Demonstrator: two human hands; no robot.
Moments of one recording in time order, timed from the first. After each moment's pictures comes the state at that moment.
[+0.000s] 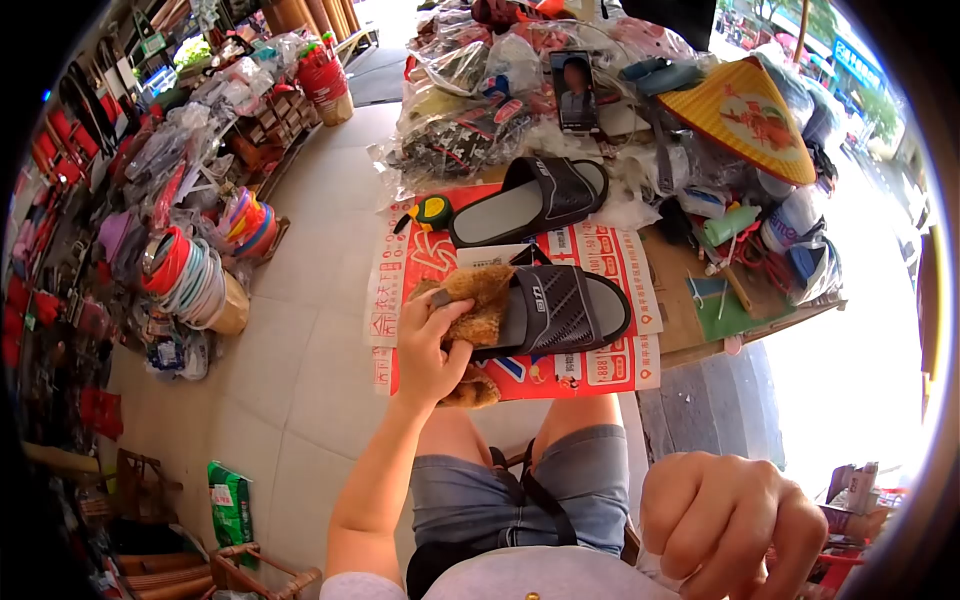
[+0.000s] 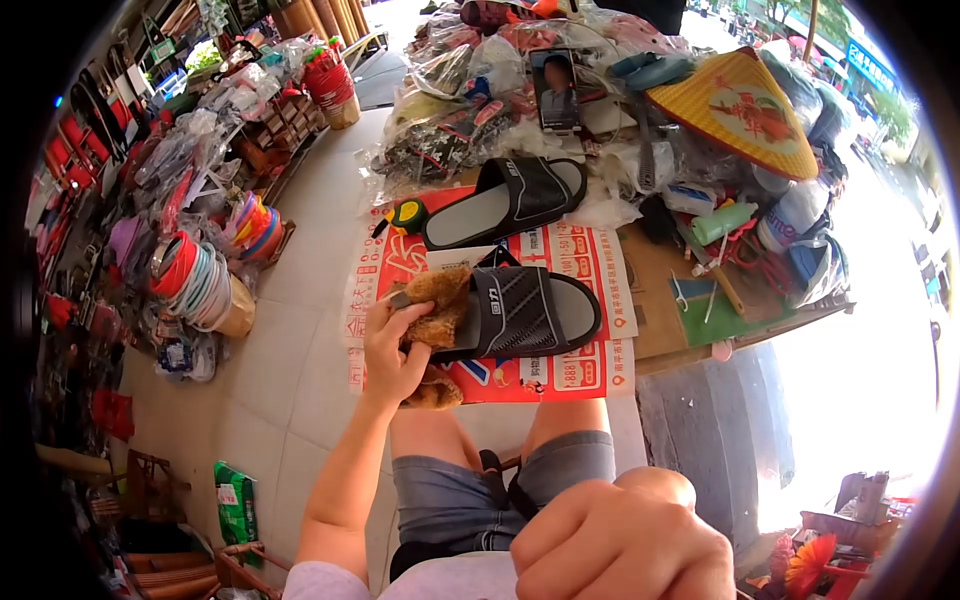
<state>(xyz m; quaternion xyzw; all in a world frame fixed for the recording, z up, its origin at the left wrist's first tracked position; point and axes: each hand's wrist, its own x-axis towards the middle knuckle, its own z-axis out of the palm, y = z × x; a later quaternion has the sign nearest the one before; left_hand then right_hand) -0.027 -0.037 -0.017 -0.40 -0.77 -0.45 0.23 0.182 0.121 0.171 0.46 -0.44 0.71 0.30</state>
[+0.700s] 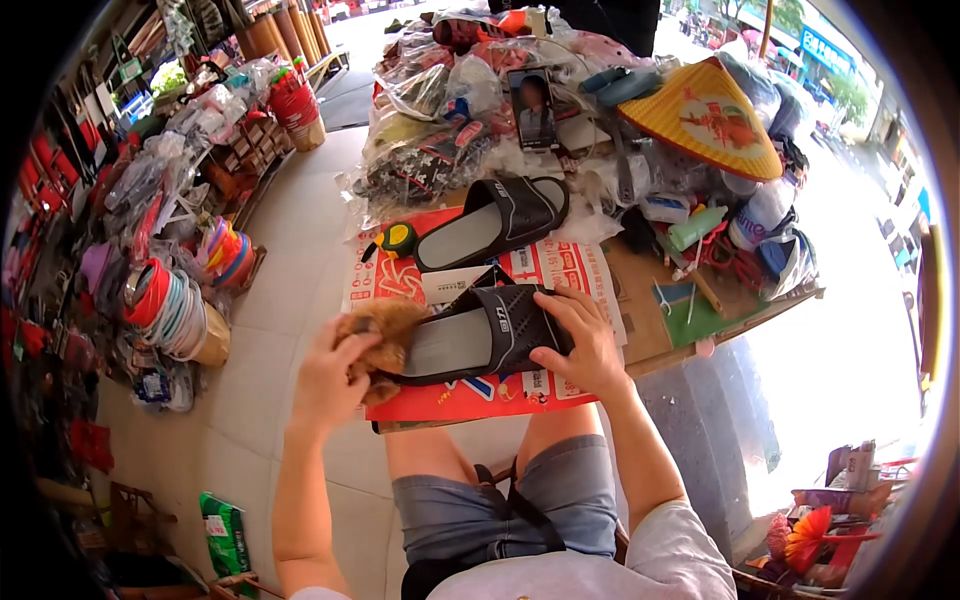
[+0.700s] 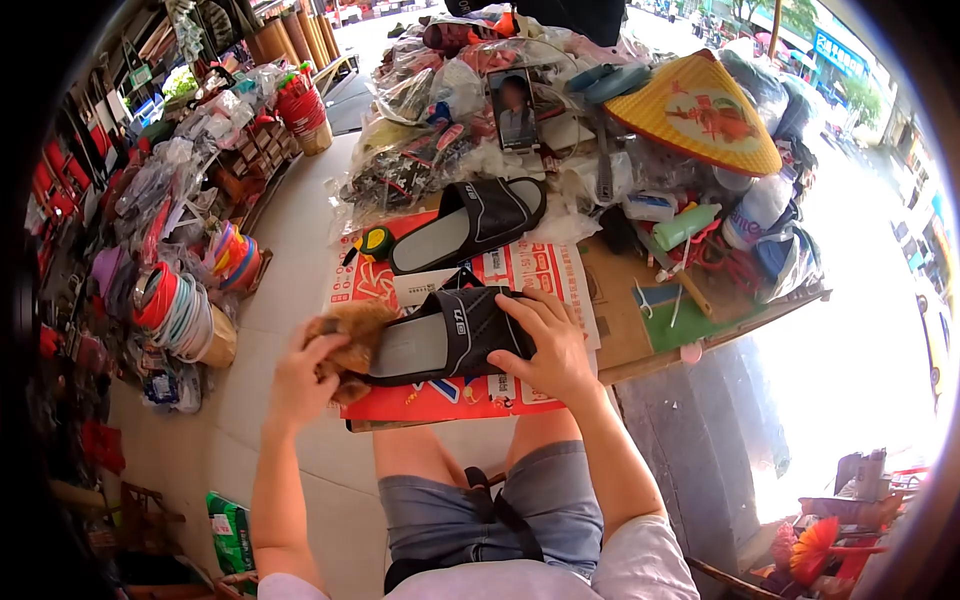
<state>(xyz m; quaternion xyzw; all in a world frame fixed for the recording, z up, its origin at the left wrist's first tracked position) -0.046 -0.112 0.050 -0.36 -0.89 -0.28 0.05 0.099 0.217 0.001 0.02 -0.91 0.27 0.32</state>
